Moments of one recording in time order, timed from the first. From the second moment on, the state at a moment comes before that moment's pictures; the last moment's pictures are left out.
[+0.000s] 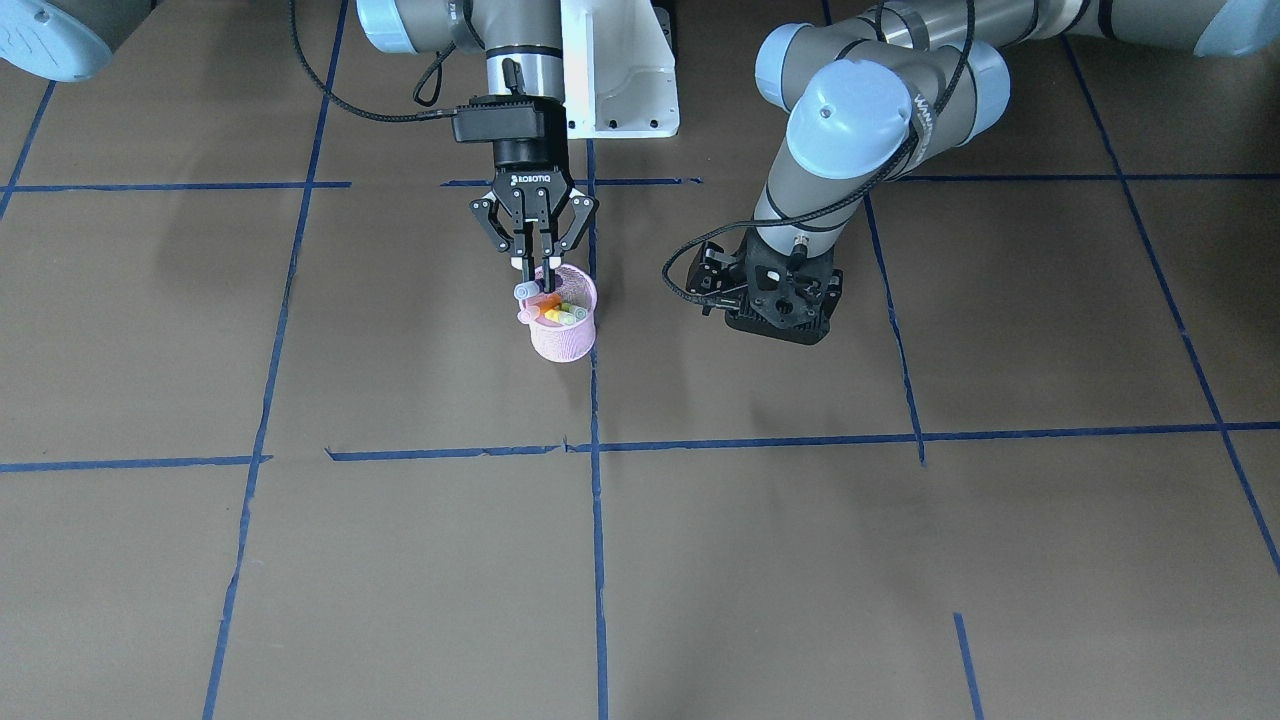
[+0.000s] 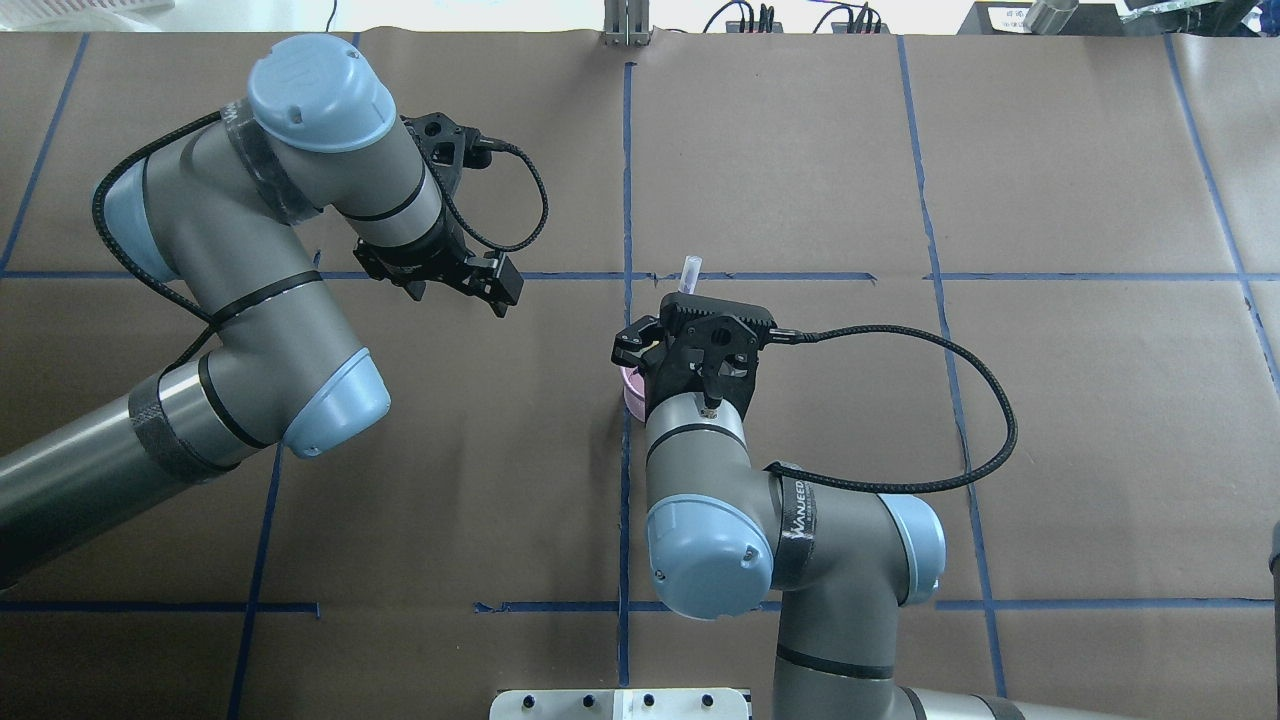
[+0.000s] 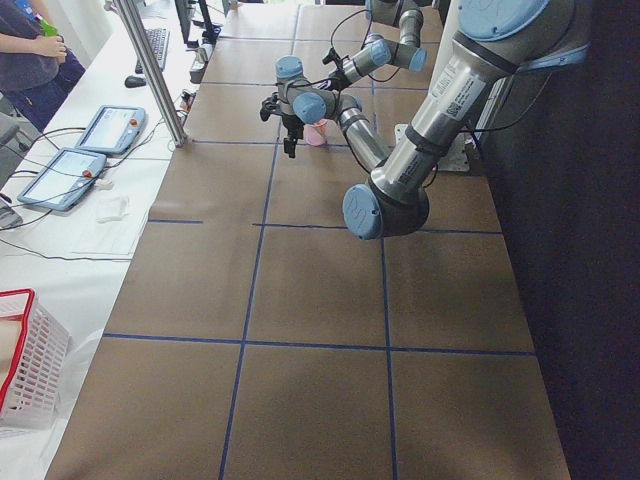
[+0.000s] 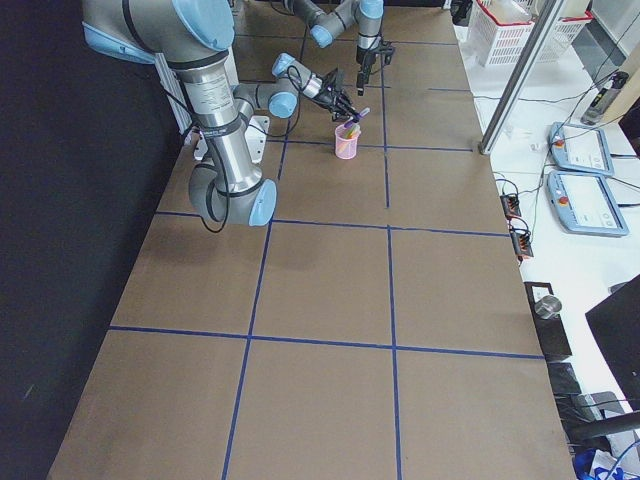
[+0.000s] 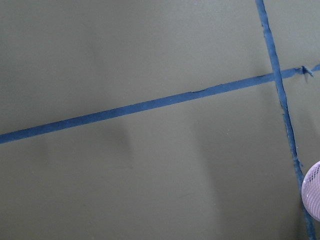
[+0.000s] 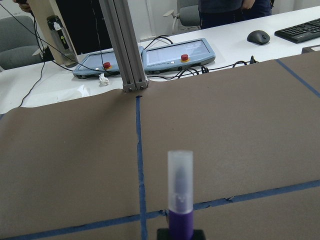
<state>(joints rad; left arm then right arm) -0.73 -2.23 -1.68 -1.54 -2.09 -0.82 0.23 -0.98 1.81 -1.47 0.79 1.55</state>
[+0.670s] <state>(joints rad) -0.73 -2.23 -1.69 -1.54 -2.09 -0.82 0.22 -0.97 1.79 -1.47 0.76 1.54</state>
